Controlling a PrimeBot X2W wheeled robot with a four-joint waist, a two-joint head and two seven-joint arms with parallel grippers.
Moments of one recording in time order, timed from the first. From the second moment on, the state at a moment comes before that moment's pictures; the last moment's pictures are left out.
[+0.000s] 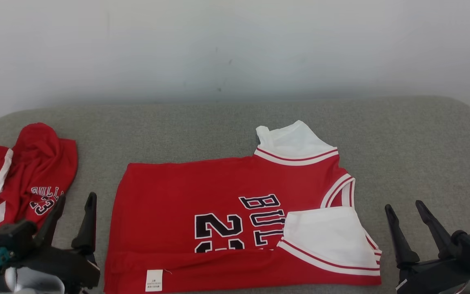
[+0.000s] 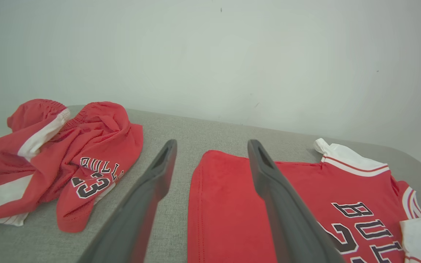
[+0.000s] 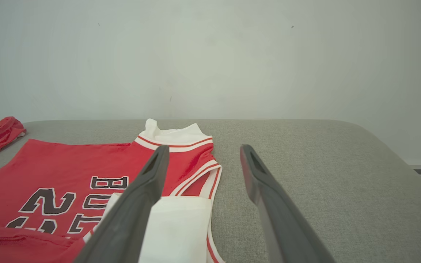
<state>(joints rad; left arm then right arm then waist) -0.18 0.32 -0.26 0.26 -0.51 0.00 -0.15 0.05 -0.35 0.18 0.02 0.49 -0.08 -0.17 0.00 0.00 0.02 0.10</state>
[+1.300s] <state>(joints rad) -0.73 0.45 -0.28 0.69 -0.71 -0.12 0.38 -0.18 -0.38 0.17 -0.05 0.48 -0.08 -0.09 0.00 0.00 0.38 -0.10</state>
